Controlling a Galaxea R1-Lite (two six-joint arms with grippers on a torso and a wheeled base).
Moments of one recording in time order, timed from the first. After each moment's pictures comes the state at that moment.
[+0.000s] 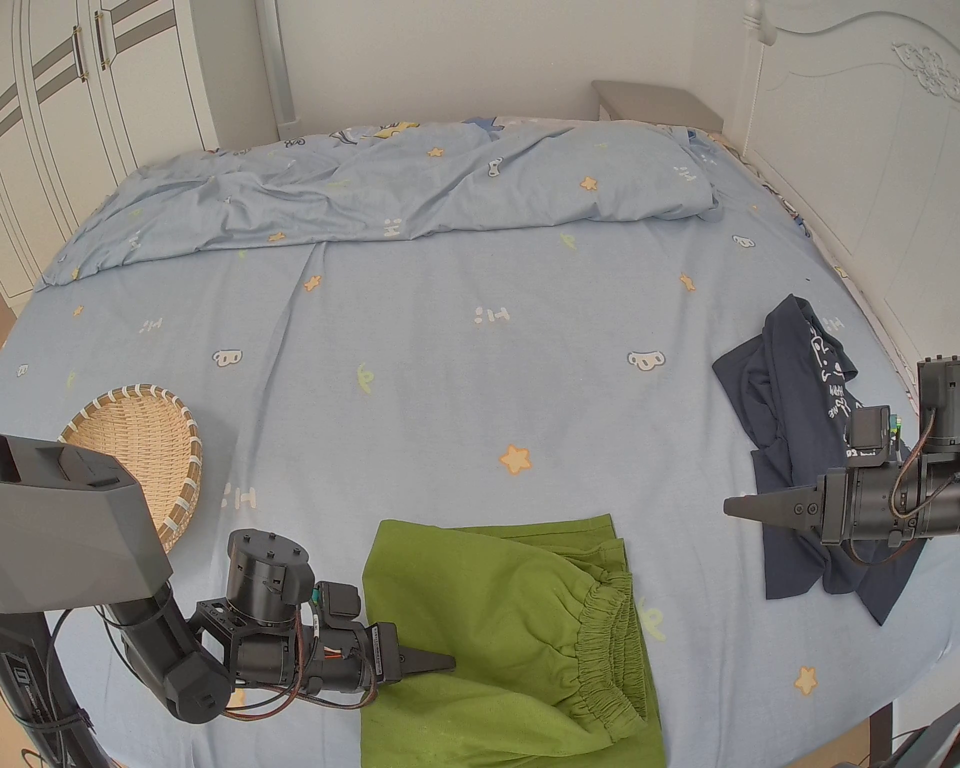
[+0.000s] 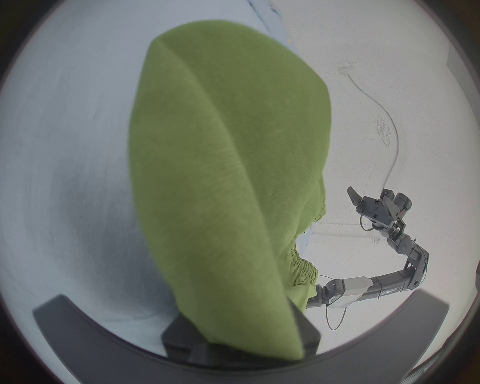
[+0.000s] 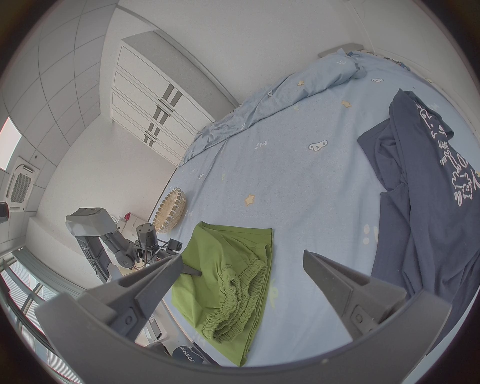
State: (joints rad) left arm -0.50 2.07 -0.33 -1.10 -0.61 -0.76; right arm 0.22 1.42 -0.64 -0.21 0.56 0.21
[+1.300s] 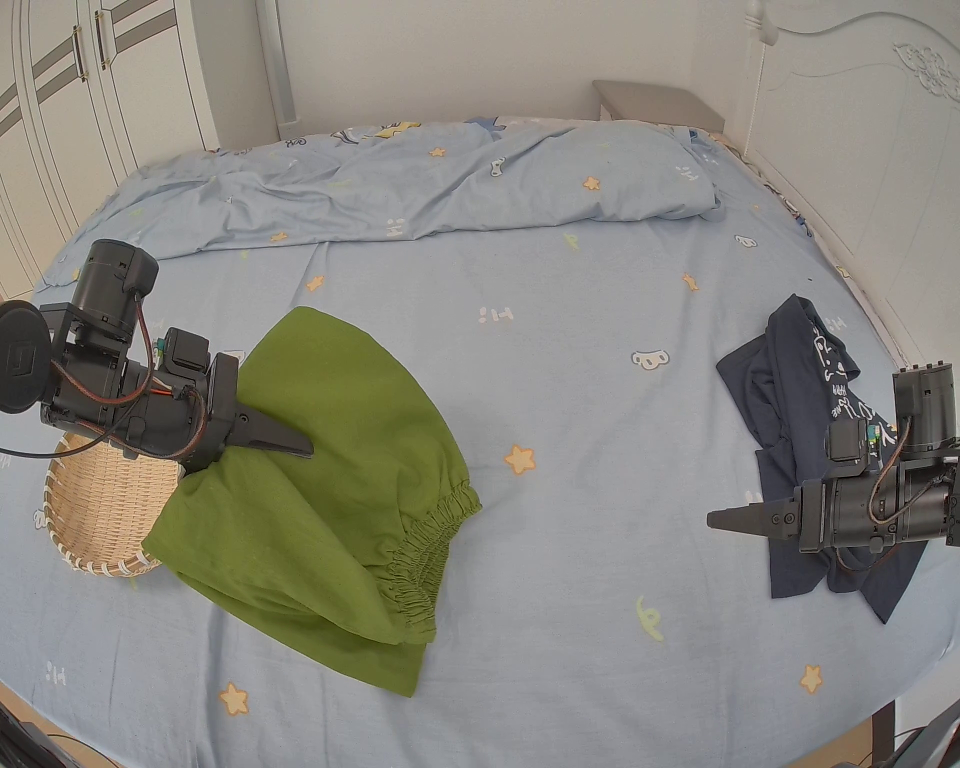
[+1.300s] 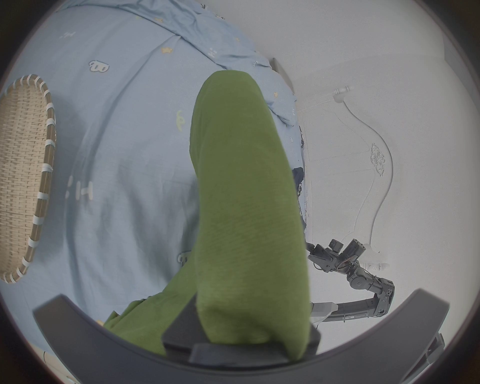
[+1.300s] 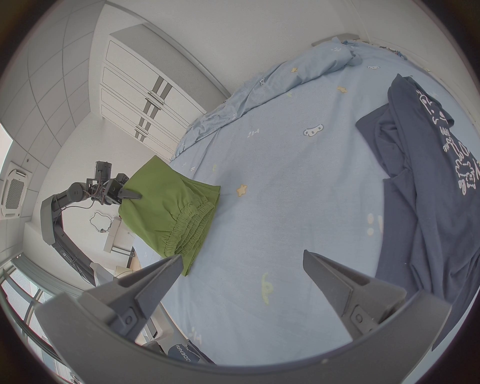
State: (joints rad) left arm -0.15 1.64 -1.24 0.39 -0.69 -0.47; right arm 0.24 1.49 -0.64 -0.21 0.52 0.21
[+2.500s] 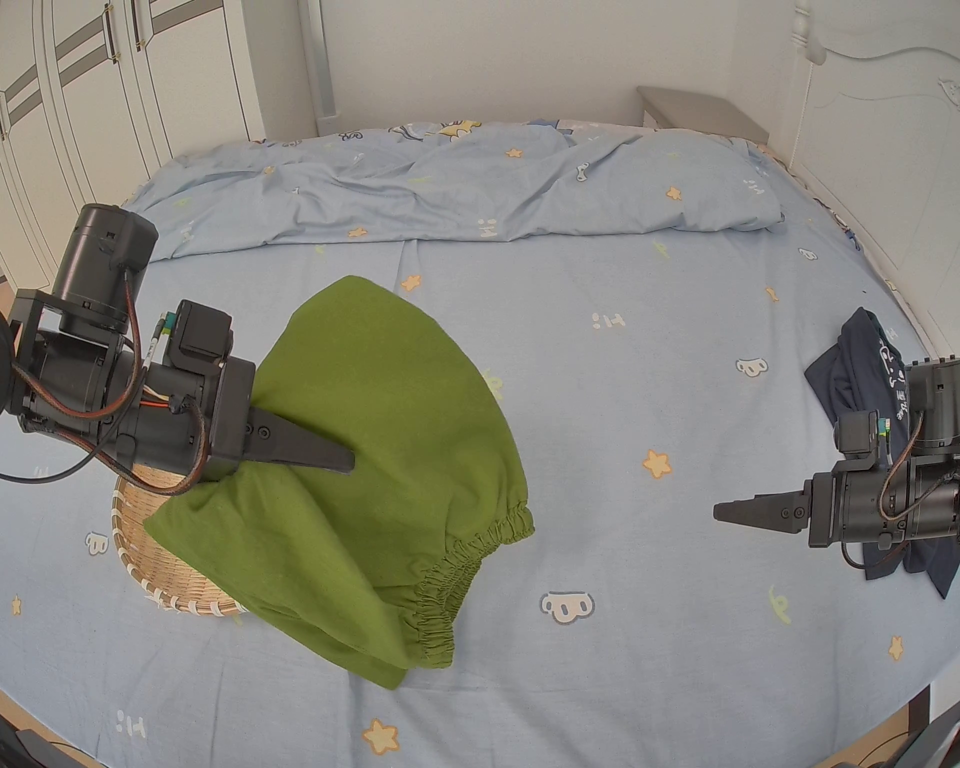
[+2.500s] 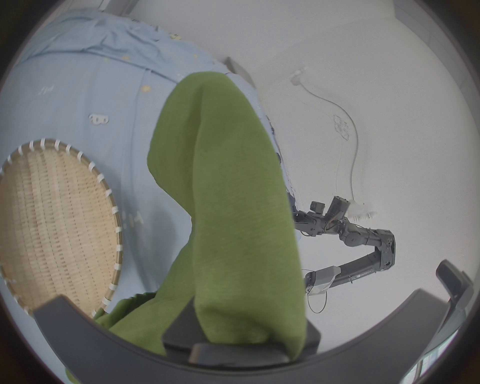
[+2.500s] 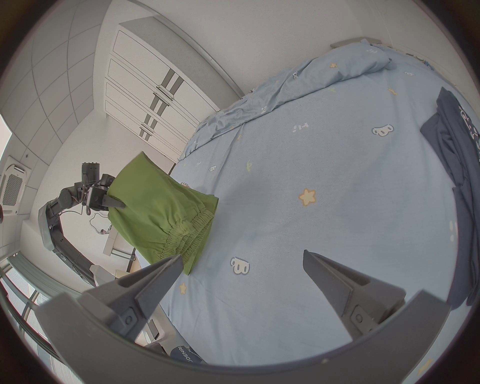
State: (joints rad) left arm -0.33 1.53 -1.23 0.39 -0.66 -0.34; right arm 0.24 1.45 -0.65 -0.20 0.52 0.21
